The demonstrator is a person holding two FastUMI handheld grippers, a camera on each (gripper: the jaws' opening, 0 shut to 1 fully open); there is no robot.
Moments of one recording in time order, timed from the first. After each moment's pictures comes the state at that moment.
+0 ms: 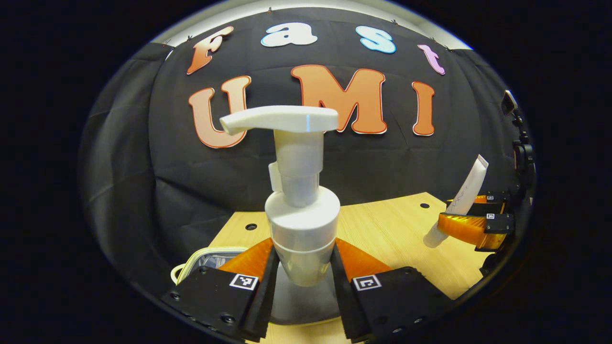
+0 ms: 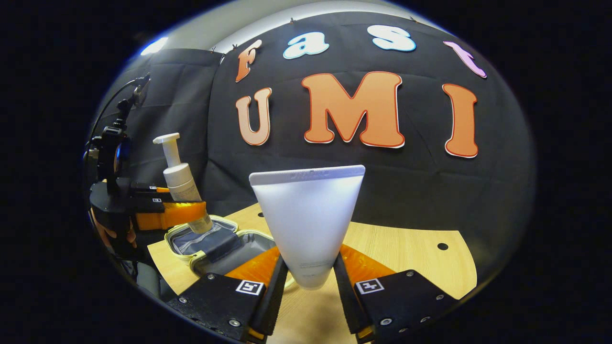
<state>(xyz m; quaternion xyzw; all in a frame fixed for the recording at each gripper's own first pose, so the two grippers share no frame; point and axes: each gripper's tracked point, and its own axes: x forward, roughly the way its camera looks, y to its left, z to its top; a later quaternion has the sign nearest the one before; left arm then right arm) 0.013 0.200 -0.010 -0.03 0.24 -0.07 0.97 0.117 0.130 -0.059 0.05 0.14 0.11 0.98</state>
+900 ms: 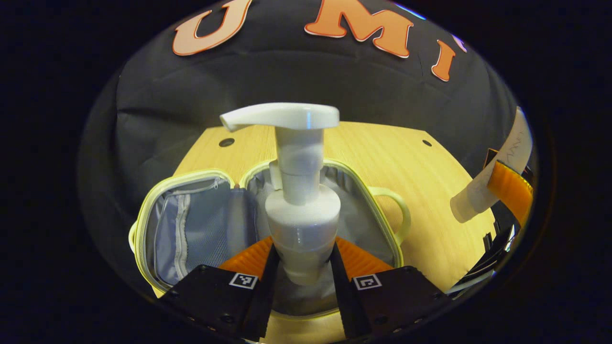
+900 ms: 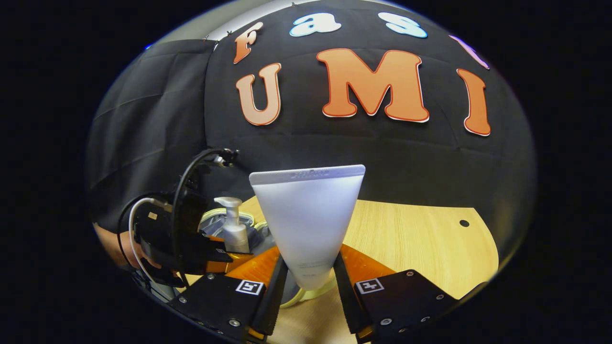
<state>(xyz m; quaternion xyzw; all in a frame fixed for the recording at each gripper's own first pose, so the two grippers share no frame) 0.012 0.221 -0.211 -0.05 0.49 -0.14 0.86 0.128 0.230 -0.098 0.08 0.21 0.10 0.97</state>
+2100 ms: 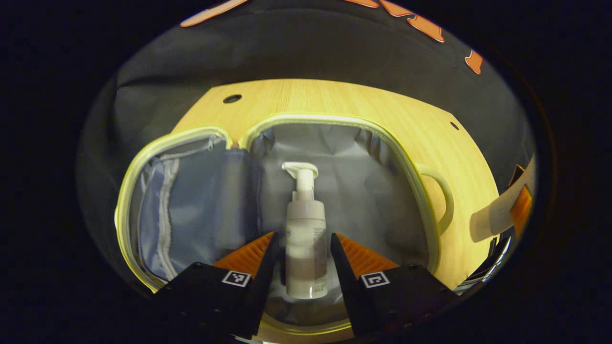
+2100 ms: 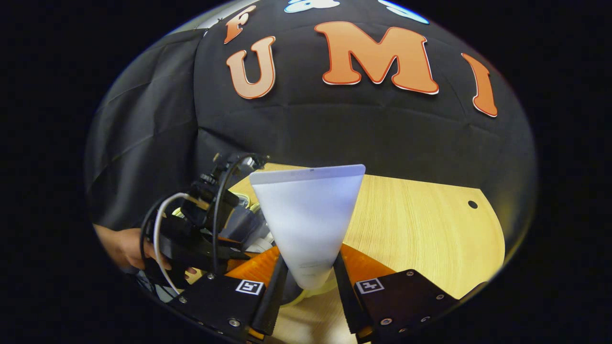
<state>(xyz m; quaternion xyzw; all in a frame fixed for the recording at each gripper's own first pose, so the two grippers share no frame) 0.017 0.233 -0.259 -0.06 0.56 -0.10 0.82 0.147 0.254 -0.145 0.08 0.29 0.11 0.95</state>
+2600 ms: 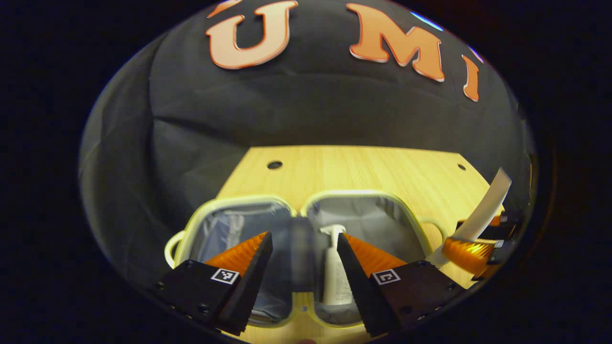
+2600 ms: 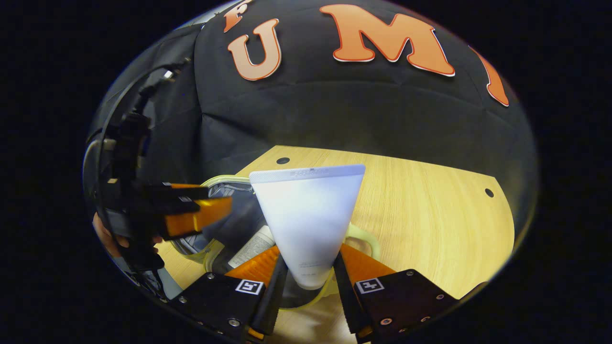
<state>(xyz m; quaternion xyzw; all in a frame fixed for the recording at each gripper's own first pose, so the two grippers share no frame) 0.057 0.320 -0.132 -0.04 0.38 -0.01 0.92 0.153 0.288 -0.179 0.09 0.35 0.14 0.92</state>
